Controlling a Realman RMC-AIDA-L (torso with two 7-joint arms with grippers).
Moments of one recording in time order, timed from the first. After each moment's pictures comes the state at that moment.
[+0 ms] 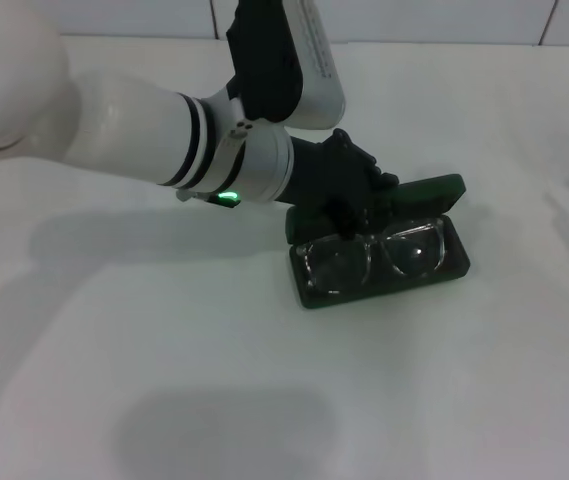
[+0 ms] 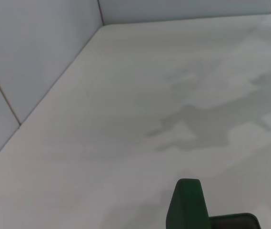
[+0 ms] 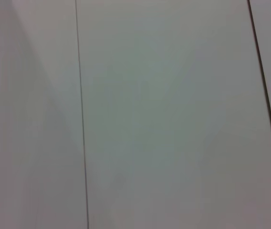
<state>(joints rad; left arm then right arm) -0.66 -2.09 1.67 1.00 1.95 0.94 -1.77 0.30 2.01 -0.56 -0.31 -1.29 -1.65 0.77</state>
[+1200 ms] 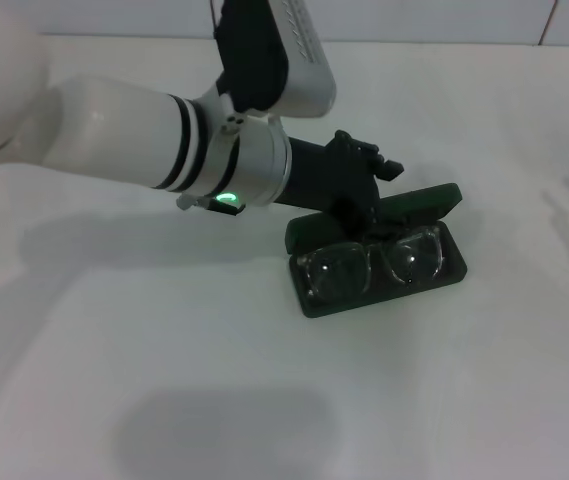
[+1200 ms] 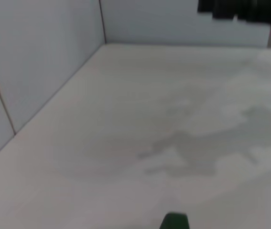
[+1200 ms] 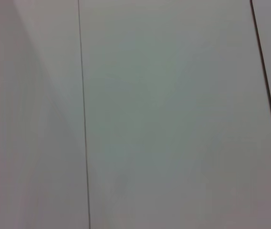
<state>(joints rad) -0.63 -2.09 1.64 1.04 1.89 0.99 -1.81 0.30 2.01 -0.56 -0.31 -1.29 -1.65 0.77</state>
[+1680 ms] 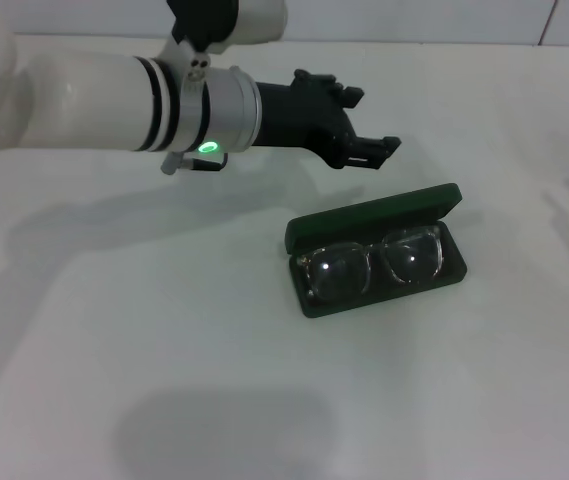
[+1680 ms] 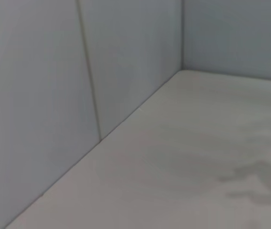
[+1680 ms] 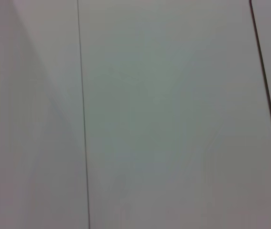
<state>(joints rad) -0.66 -2.09 1.54 0.93 1.84 0.85 -1.81 0.30 2.01 -0.56 -0.31 -1.29 -1.65 0.77</state>
